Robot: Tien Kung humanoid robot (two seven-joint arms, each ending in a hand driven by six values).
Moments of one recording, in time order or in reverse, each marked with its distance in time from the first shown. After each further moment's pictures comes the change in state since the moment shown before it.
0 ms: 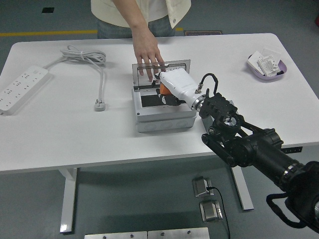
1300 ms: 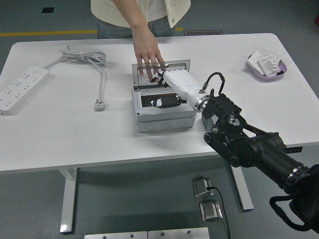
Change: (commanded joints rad) left arm -0.007 -0.004 0.003 0.000 0.012 -0.001 0.002; right arm -0.041 -0.040 0.040 0.117 0.146 0.063 -0.011
